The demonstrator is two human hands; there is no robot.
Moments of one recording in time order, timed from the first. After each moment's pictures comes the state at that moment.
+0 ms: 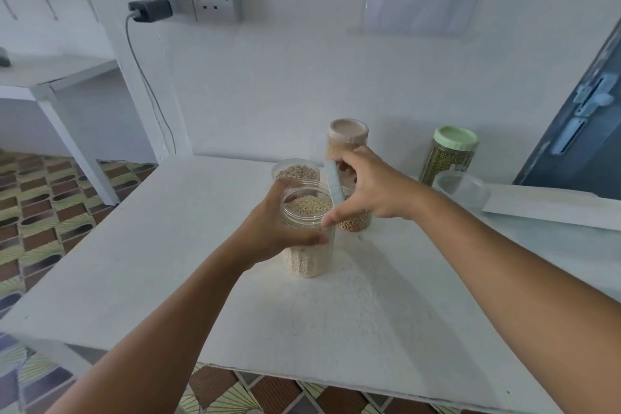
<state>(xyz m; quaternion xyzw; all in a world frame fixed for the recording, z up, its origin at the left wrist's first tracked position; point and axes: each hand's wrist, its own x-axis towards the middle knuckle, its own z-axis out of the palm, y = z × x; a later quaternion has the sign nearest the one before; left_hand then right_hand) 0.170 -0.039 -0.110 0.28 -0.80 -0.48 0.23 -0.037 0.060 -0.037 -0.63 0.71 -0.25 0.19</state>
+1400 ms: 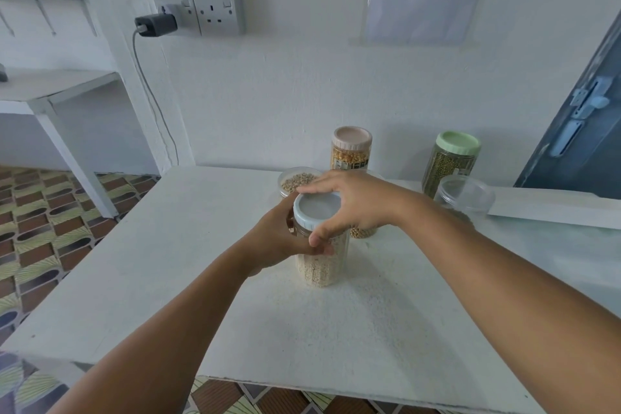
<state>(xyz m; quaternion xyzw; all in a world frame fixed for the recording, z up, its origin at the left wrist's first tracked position) 0.173 -0.051 -0.108 0.19 -0.79 -0.56 0.19 -0.006 0.044 -0.031 -0.69 0.69 -0.14 0.19</state>
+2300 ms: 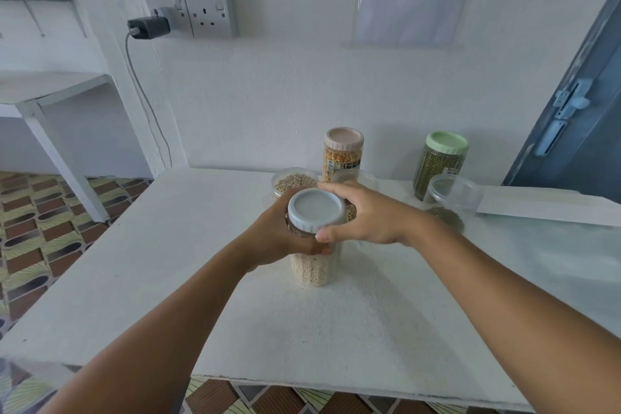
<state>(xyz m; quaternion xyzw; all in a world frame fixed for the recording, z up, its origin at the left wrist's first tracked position) 0.165 -0.051 -0.108 0.18 -0.80 -0.54 0.19 -0.011 0.082 -0.047 -0.60 0.72 -0.21 0.27</state>
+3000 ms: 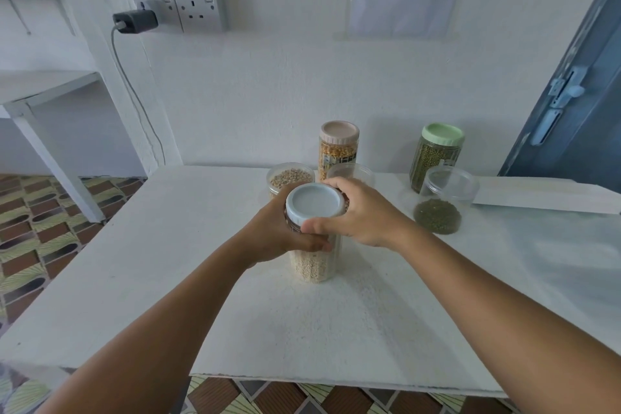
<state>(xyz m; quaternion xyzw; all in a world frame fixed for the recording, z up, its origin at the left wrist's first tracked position) 0.159 -0.055 -0.113 0.18 -0.81 -0.53 0.19 0.002 0.081 -0.069 -0.56 0.71 -0.36 0.22</state>
